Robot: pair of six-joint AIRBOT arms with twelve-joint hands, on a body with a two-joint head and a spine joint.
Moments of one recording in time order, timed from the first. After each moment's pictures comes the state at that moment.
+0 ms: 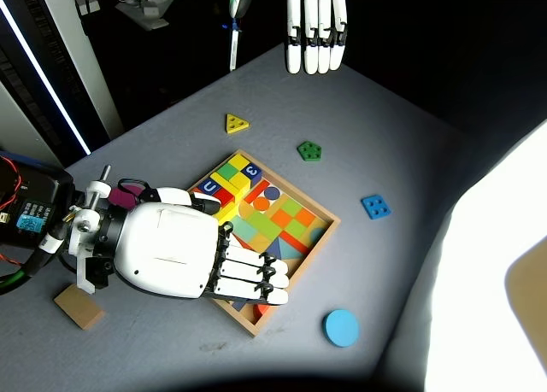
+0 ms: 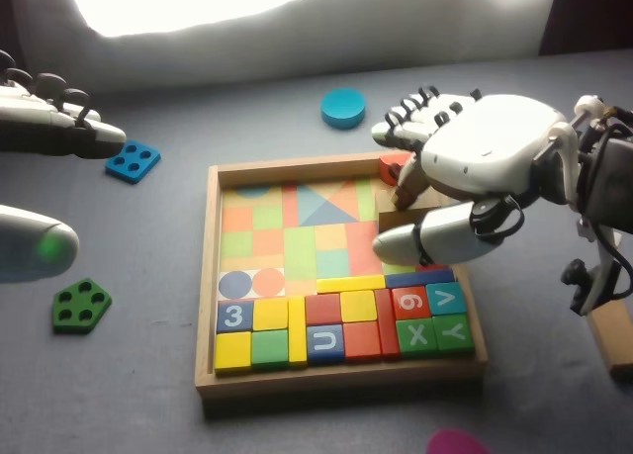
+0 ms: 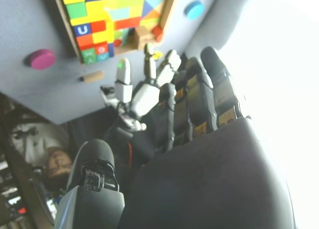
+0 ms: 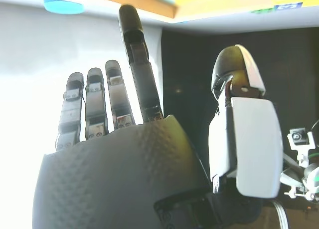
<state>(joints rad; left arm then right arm) -0.38 -0.30 0.68 3.00 -0.88 -1.88 -0.39 -1.20 1.15 0.71 0.23 -1.81</state>
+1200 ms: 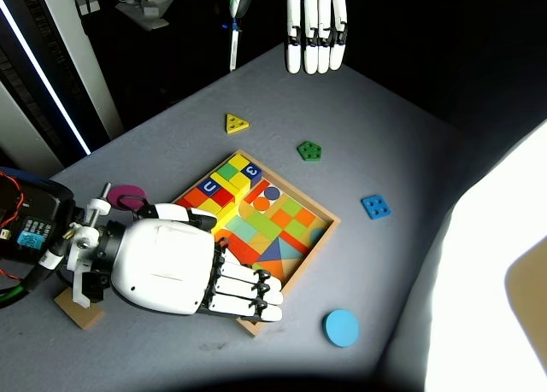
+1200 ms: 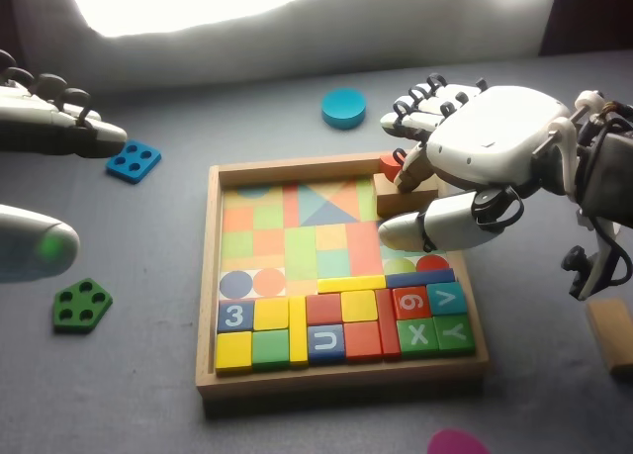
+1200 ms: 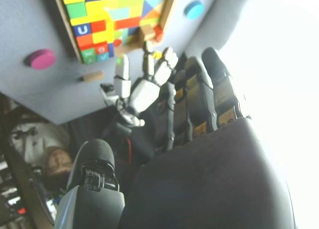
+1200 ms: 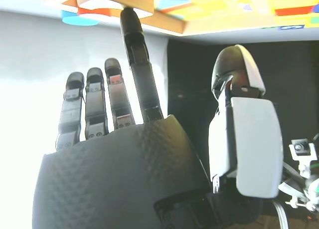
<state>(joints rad) -0.38 -0.30 0.68 3.00 -0.88 -1.88 -0.41 -1.23 1.21 0.71 0.26 -1.83</state>
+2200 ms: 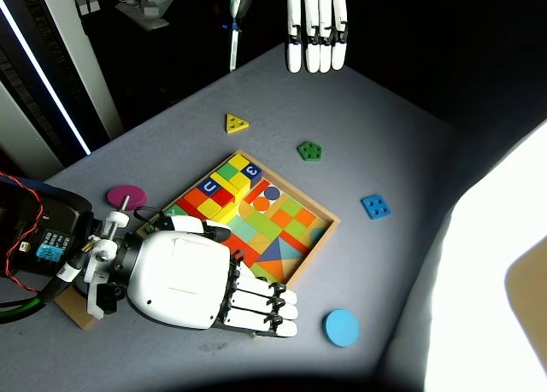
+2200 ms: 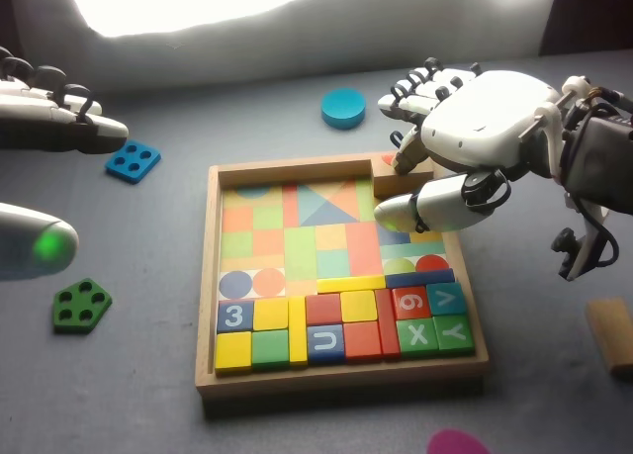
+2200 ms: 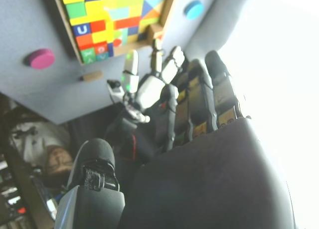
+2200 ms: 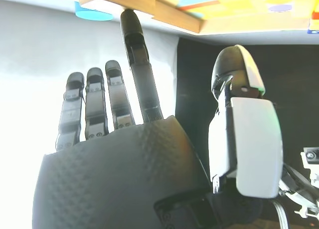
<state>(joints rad) -0.38 -0.30 0.68 3.00 -0.88 -1.88 -0.39 -1.28 1.28 0.71 0.27 -1.85</state>
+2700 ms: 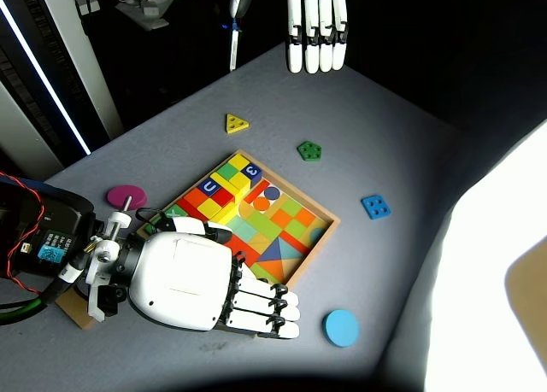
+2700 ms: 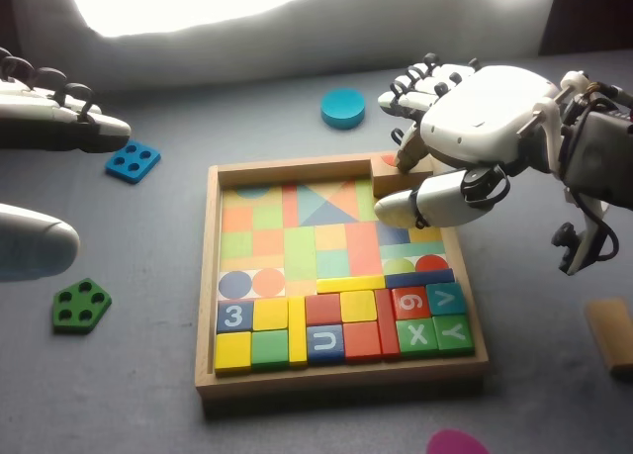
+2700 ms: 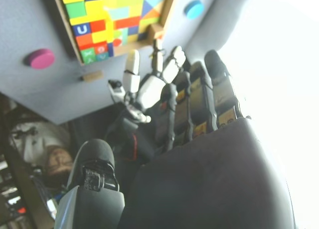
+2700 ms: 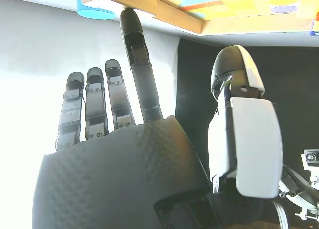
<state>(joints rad) -0.38 -0.30 0.68 3.00 -0.88 -1.88 -0.38 -1.28 1.28 0.71 0.26 -1.86</state>
